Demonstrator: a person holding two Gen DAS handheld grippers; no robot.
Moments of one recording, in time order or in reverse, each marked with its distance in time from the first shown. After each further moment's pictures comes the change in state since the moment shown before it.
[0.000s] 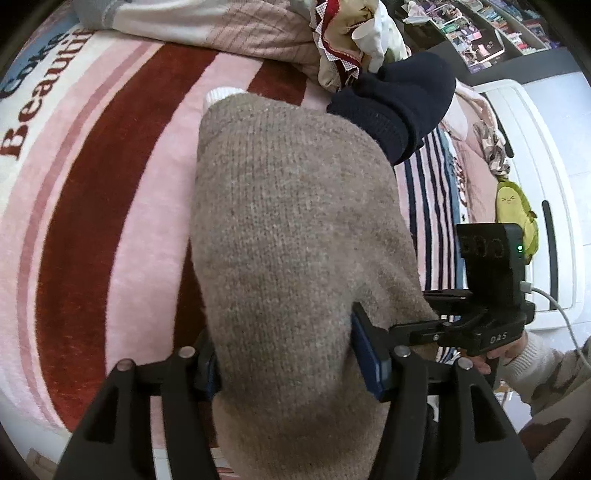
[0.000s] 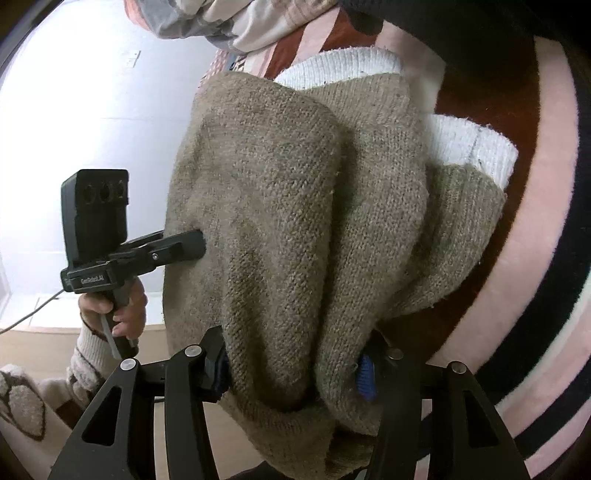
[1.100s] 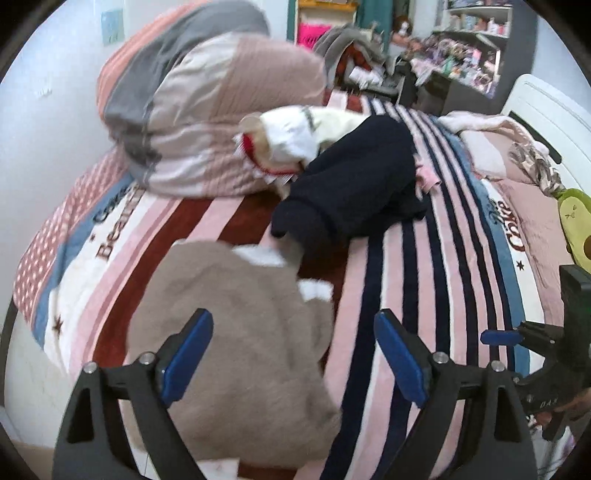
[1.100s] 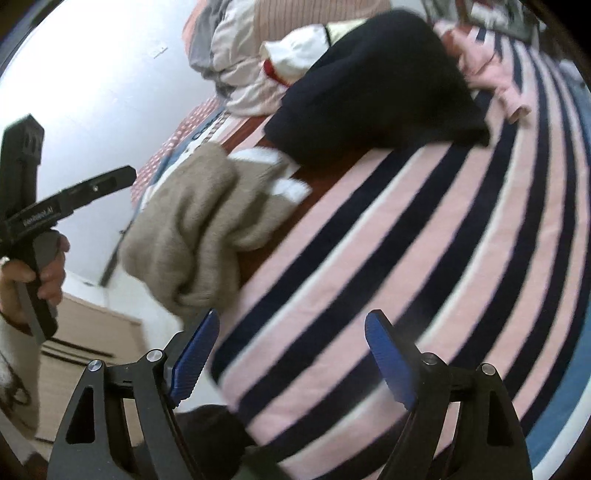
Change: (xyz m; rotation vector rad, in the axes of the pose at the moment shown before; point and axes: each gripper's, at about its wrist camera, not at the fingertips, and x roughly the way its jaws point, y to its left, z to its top) left arm -0.005 -0.231 -0.061 0.122 -0.531 0.509; right arm -0.165 -0.007 -0.116 -0.337 -0.292 -0.394
